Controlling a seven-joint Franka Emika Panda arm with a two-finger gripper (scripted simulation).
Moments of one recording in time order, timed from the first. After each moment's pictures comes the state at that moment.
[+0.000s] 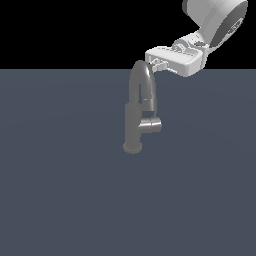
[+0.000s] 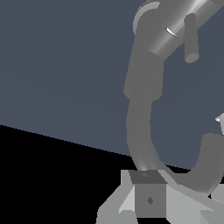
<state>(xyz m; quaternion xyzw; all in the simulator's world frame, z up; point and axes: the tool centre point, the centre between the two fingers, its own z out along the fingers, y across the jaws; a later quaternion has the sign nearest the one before) 0.042 -0.075 0.289 -0.74 0.36 0.44 0.36</state>
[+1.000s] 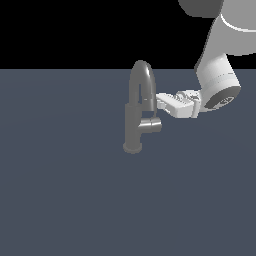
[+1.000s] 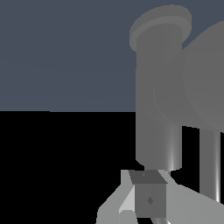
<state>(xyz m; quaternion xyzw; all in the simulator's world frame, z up) 0.063 -0.088 0.165 -0.55 0.45 0.54 0.45</state>
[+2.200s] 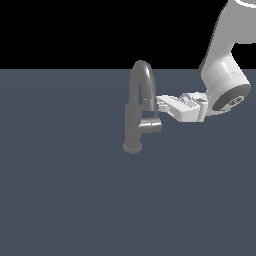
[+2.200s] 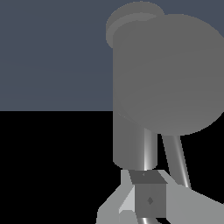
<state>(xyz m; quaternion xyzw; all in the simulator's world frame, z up) 0.031 -0.093 0.165 -0.54 0.45 0.54 0.45</state>
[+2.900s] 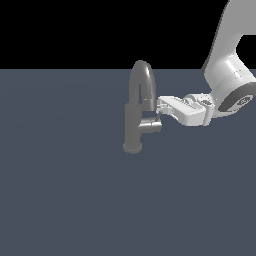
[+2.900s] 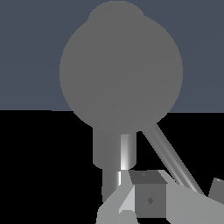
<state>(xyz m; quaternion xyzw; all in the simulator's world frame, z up) 0.006 -0.097 0.165 -0.55 0.45 0.54 0.45</state>
